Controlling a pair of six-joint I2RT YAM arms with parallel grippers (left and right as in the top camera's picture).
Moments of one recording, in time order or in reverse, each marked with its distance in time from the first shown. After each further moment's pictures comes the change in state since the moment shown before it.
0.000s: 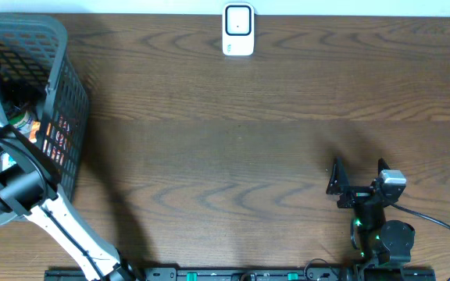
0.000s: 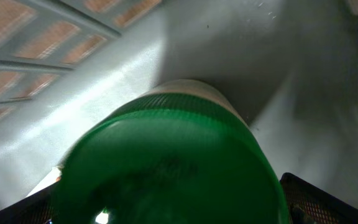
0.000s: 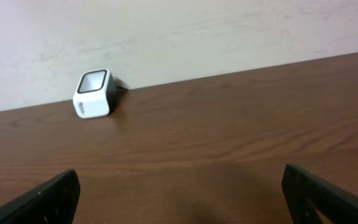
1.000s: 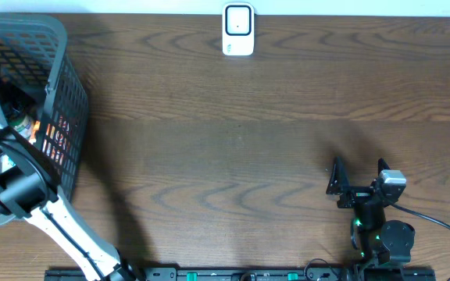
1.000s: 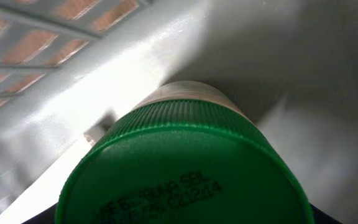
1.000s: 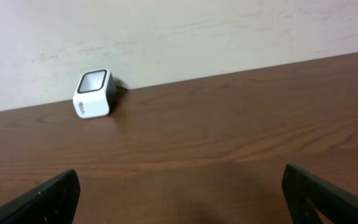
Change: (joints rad) left arm 0.000 -0.047 -0.001 -0.085 -0.037 -0.020; right arm 0.000 0.000 0.000 0.000 0.000 0.000
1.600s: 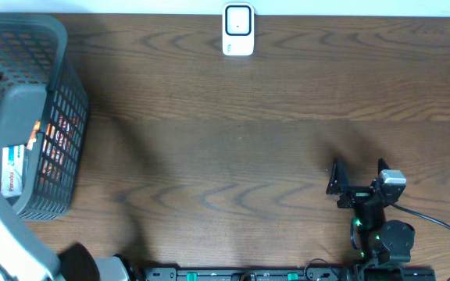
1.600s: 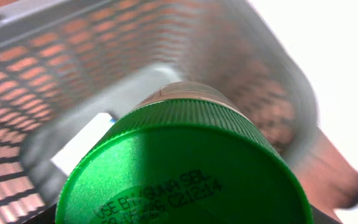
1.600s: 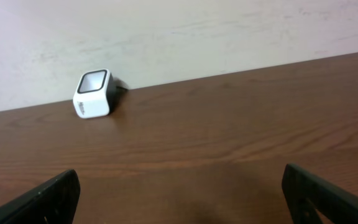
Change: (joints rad) left arm -0.056 -0.727 -0.002 -0.093 0.210 0.000; right arm 0.000 0.000 0.000 0.000 0.000 0.000
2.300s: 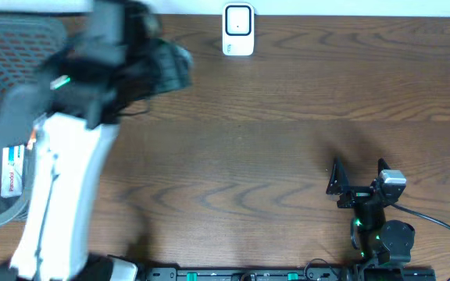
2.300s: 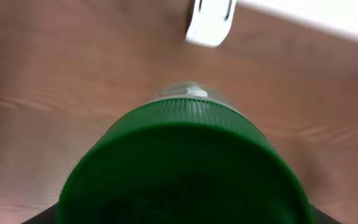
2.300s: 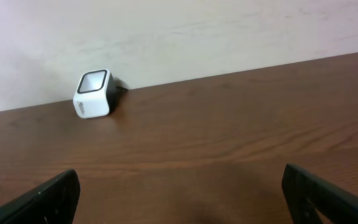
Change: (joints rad) left arm -0.857 0.086 -0.052 0.000 -0.007 -0.106; right arm 0.000 0.000 0.000 0.000 0.000 0.000
